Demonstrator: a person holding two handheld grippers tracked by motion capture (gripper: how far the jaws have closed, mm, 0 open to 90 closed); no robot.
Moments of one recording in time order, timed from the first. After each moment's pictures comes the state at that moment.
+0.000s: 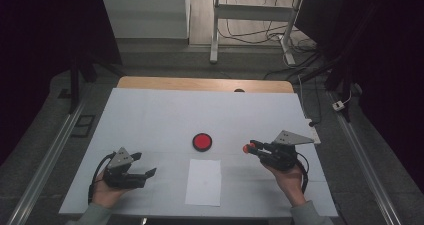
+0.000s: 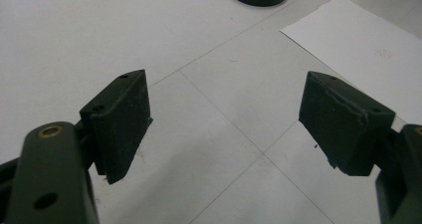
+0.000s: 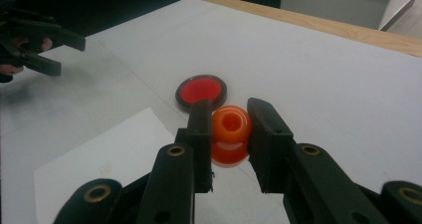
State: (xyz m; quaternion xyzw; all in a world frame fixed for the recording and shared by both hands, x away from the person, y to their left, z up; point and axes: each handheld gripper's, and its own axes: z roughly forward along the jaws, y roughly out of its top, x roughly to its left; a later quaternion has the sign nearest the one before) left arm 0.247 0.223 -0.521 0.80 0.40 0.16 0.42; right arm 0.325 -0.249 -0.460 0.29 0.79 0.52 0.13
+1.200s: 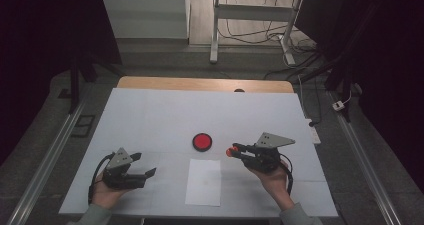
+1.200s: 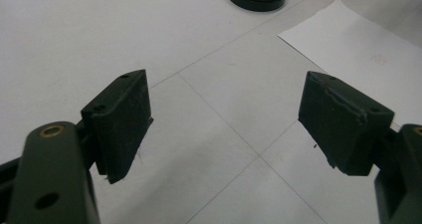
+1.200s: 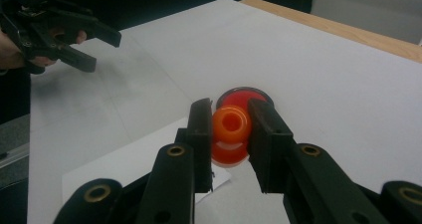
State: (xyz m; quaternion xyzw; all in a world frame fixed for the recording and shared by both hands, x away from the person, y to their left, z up) left arm 0.245 0.223 -0.519 0.79 0.41 0.16 0.42; right arm 0.317 -0.205 -0.461 0.24 0.81 0.53 0.11
